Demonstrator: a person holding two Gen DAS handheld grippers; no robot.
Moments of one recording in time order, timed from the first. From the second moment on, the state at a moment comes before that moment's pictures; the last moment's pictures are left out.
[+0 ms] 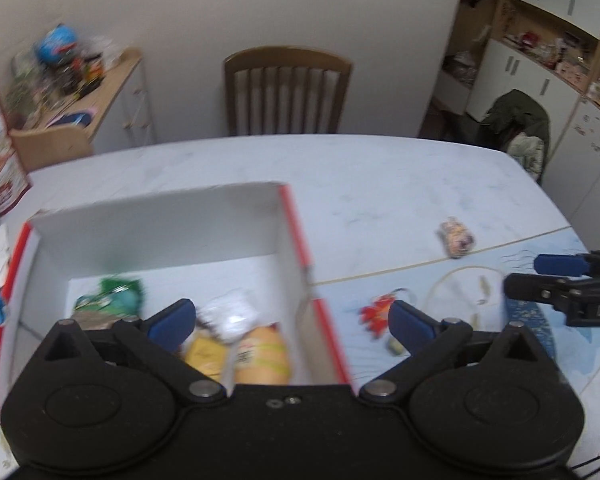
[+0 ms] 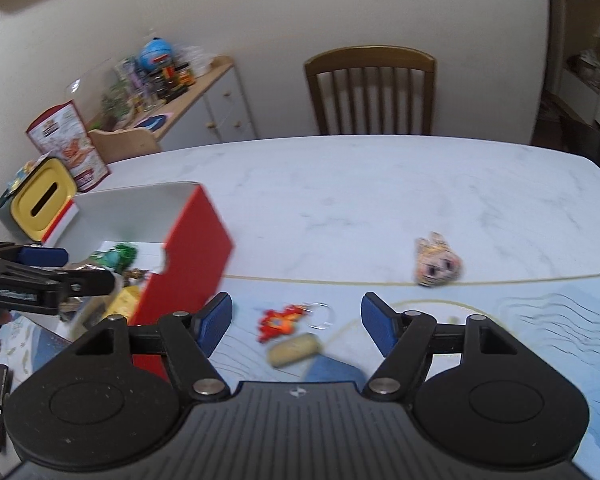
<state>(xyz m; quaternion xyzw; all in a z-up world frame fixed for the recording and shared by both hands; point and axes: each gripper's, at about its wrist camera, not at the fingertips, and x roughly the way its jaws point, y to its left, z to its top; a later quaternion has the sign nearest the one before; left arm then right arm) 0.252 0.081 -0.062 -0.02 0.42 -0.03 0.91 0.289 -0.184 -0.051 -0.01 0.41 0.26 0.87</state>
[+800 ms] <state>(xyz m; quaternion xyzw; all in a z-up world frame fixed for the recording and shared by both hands) 0.250 -0.040 -0.114 -0.02 0.41 -0.05 0.91 0.338 -0.268 -0.074 -0.01 0.42 0.23 0.88</state>
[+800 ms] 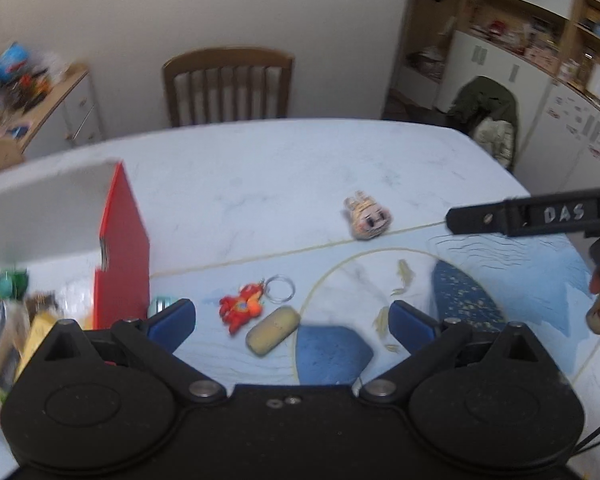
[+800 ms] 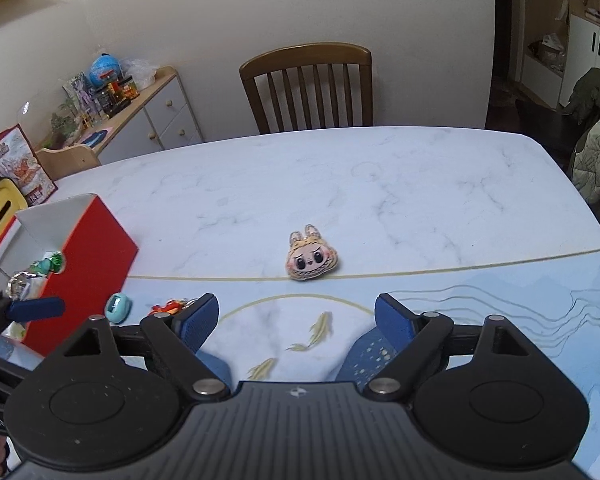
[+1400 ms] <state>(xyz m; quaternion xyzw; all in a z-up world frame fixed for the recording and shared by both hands) 0.284 -0.038 -0.176 -0.07 0.47 0.04 0.88 0.401 -0.228 -0.123 -0.10 0.45 0.23 0.86</state>
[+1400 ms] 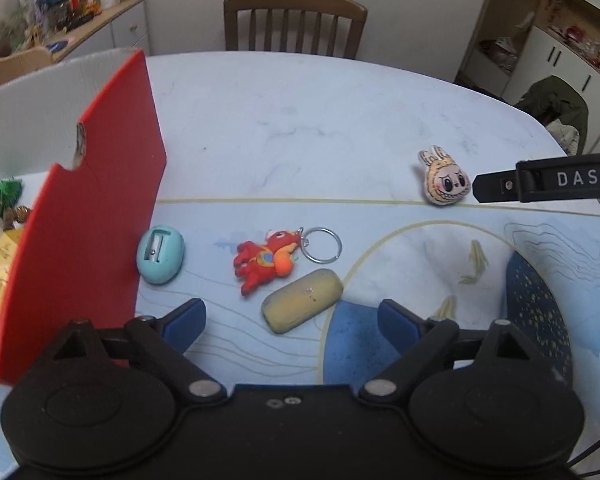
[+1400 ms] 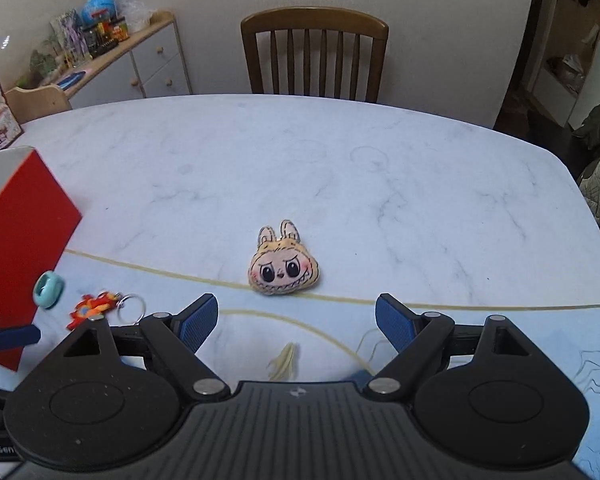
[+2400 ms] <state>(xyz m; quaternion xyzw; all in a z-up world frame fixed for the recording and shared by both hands) 0.293 -0.046 -0.185 -0.06 0.47 0.04 0.88 0.428 -0.200 -0.161 -0.10 0.46 0.20 0.86</state>
